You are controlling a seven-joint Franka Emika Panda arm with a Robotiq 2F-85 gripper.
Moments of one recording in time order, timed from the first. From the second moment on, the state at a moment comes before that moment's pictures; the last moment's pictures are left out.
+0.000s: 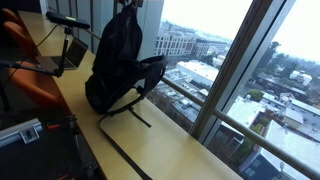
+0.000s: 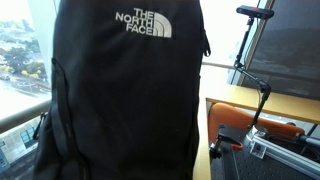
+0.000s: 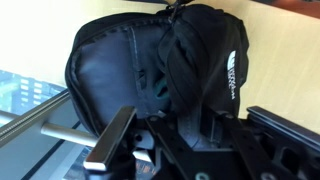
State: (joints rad) arm 0.17 0.19 0.14 -1.33 -0.11 1.49 -0.04
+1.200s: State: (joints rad) arm -0.03 0.38 0.04 -1.45 0.01 1.77 -0.13
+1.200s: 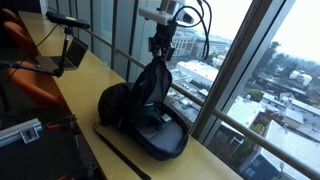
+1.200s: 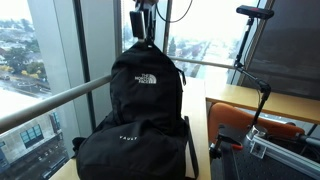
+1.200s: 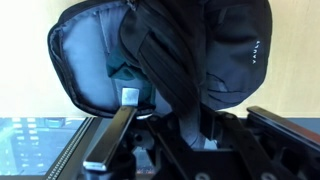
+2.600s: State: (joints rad) arm -0.09 0.17 0.02 -1.50 0.04 1.82 -0.21
